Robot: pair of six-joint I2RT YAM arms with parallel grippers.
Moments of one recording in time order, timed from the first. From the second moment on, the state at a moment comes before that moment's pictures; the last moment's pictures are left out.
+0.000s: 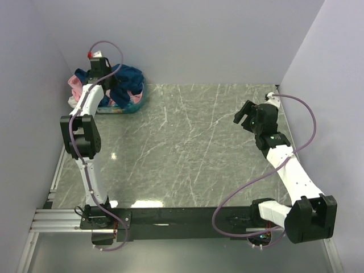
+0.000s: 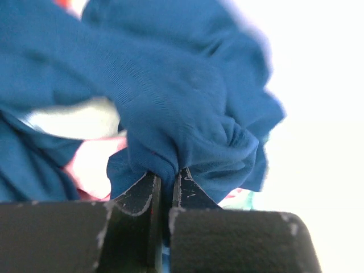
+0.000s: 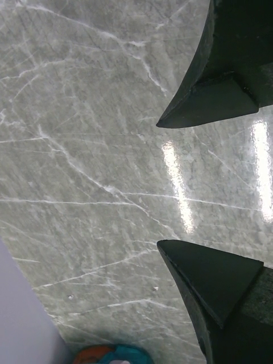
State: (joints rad) left arm 0.04 2.17 1.95 -0.35 -0.02 -0.44; right arm 0.12 1.12 0.87 -0.21 0.13 0.51
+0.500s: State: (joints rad) left arm 0.04 1.93 1.99 -0.33 -0.02 -0.41; right arm 0.12 1.16 0.90 -0.19 0.09 0.53
